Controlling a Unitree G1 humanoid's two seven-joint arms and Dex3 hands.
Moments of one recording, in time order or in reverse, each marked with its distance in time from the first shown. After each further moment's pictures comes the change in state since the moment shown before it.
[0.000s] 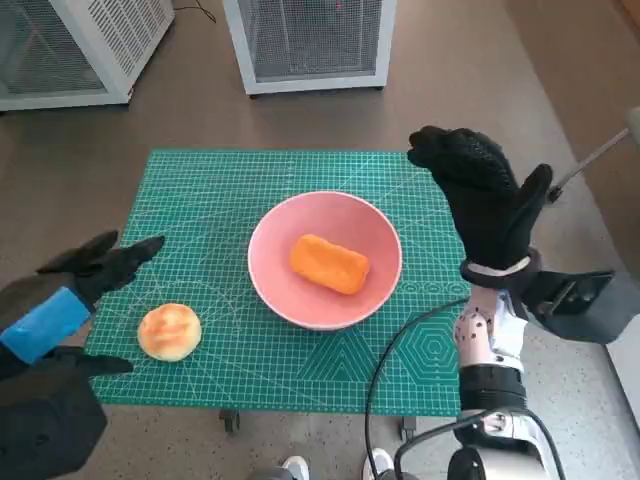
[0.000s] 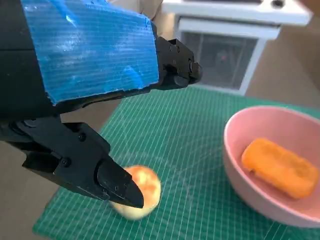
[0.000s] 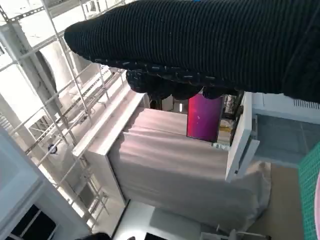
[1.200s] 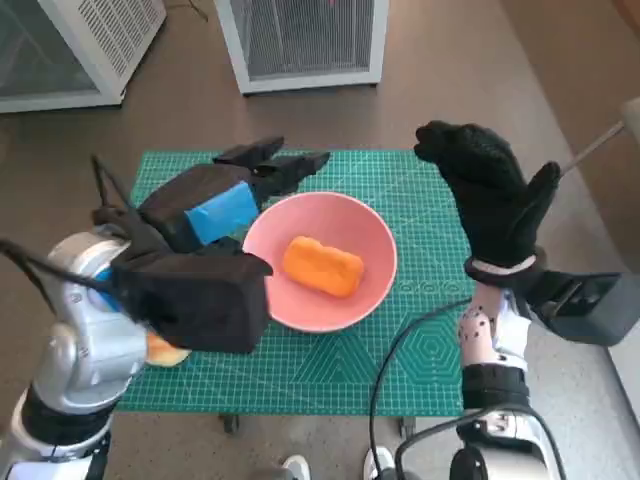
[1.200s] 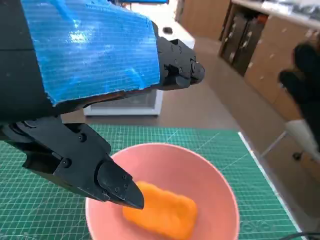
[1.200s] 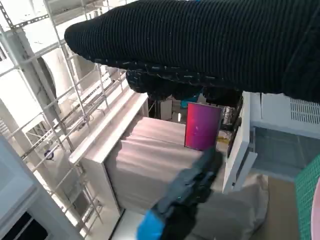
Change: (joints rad) left arm -0.643 -0.253 -0.484 0.310 0.129 -0.116 0.065; right arm 0.001 0.001 0.000 -0.021 -0.014 -0.015 -0.028
